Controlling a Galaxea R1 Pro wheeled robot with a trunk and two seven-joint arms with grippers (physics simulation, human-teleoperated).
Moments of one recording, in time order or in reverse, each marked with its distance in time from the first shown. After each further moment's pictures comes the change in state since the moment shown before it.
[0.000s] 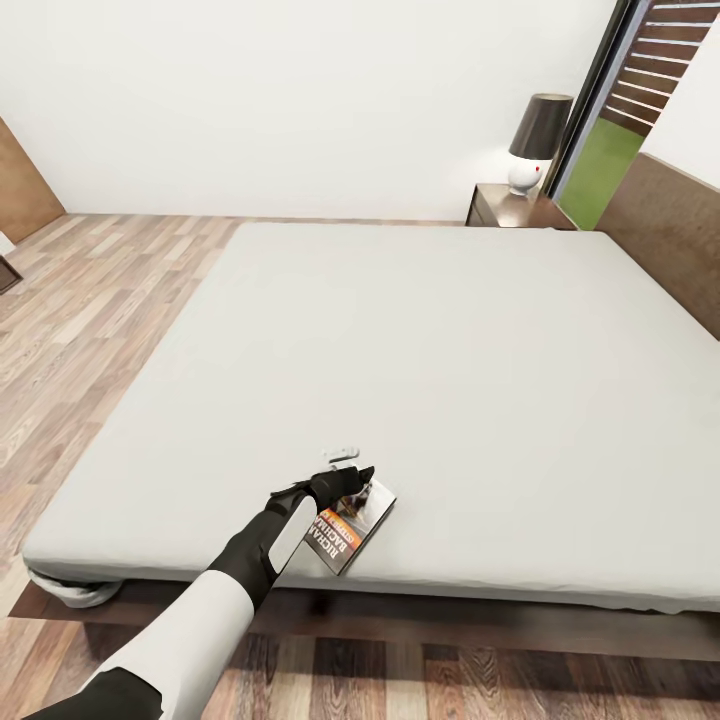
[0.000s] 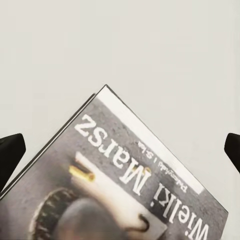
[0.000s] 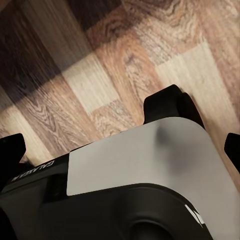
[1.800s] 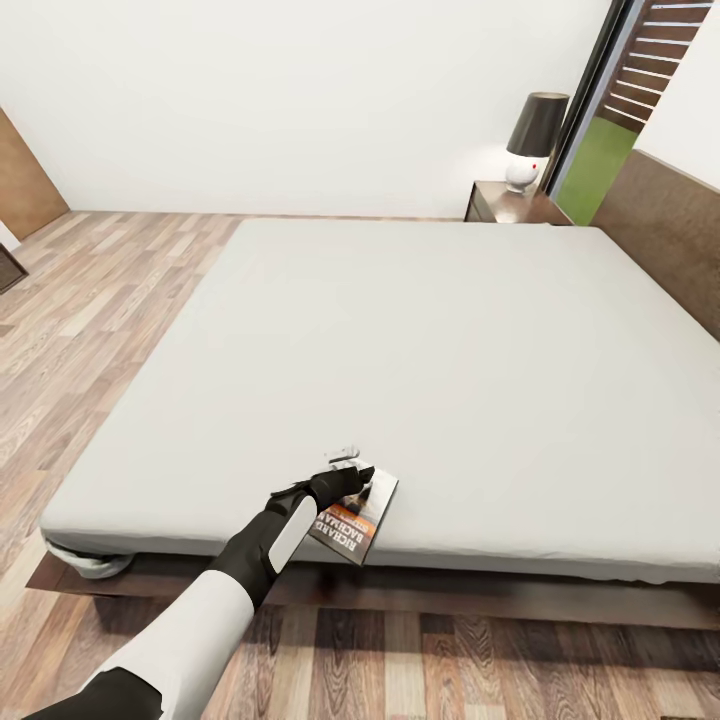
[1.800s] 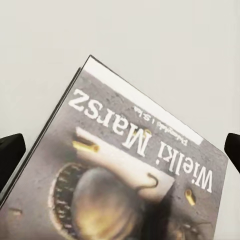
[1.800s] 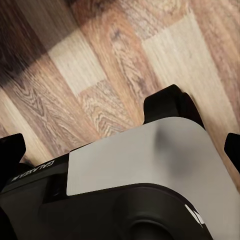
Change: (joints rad) left arm 0.000 0.000 0.000 0.000 0.000 0.000 0.000; right arm 0.000 0.000 0.000 0.000 0.000 0.000 0.000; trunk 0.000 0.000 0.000
